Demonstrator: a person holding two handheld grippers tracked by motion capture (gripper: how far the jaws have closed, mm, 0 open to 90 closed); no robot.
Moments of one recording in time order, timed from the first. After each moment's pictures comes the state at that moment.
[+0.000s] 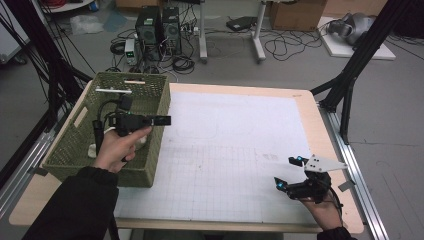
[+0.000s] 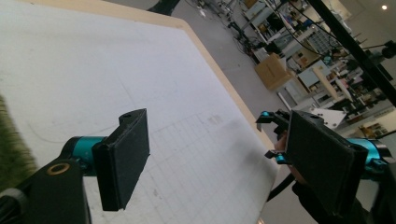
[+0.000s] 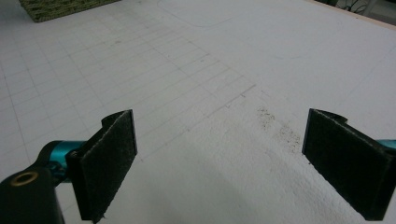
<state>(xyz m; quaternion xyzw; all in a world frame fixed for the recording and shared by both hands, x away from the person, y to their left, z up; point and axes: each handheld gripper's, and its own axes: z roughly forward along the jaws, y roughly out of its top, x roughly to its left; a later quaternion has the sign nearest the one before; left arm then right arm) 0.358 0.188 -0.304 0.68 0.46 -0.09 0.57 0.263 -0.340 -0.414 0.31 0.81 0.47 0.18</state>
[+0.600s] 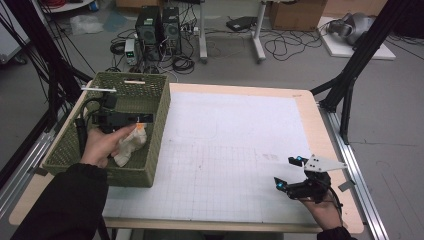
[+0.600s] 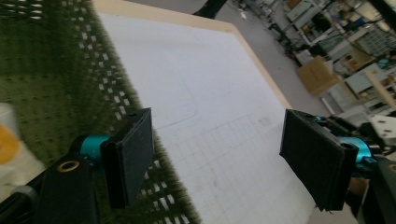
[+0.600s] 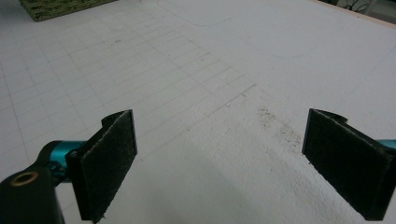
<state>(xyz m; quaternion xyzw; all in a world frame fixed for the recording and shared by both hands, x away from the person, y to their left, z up) 0.368 0.227 -0.313 0.69 0.50 -0.02 0.53 0.263 -0.339 -0.414 0.31 0.81 0.47 0.18</state>
